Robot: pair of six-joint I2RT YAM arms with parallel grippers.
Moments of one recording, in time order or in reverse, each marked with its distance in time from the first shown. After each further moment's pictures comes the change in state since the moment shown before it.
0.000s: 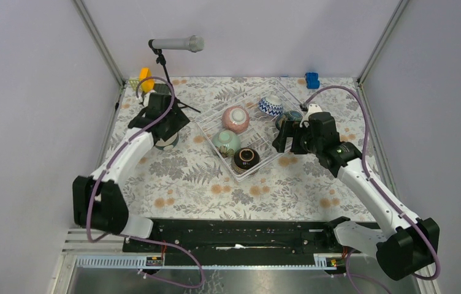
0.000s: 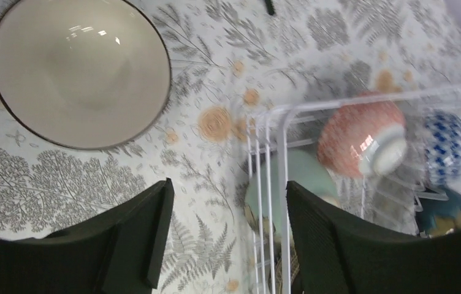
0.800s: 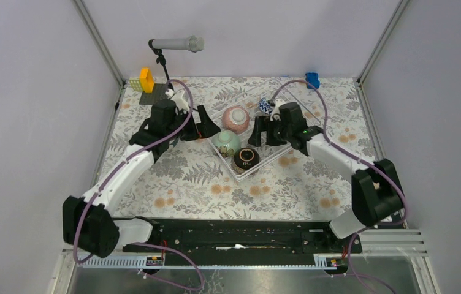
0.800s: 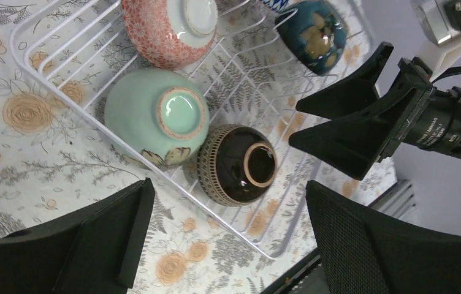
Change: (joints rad) left arm -0.141 -0.272 -0.195 0.263 0.505 0.282; right arm 0.063 0.404 0.089 0.266 -0.164 -0.016
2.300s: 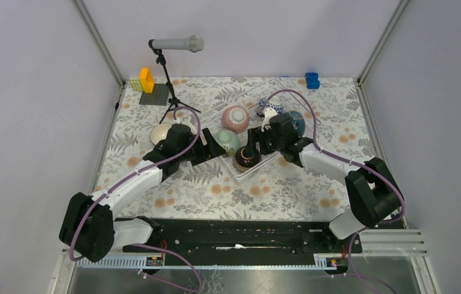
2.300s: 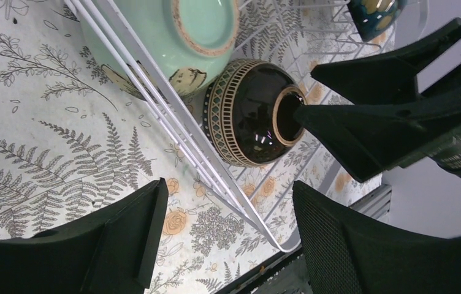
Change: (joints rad) left arm -0.138 -0.014 -0.261 0.139 -0.116 -0.258; right arm 0.119 0.047 -0.102 0.180 0.119 -0.124
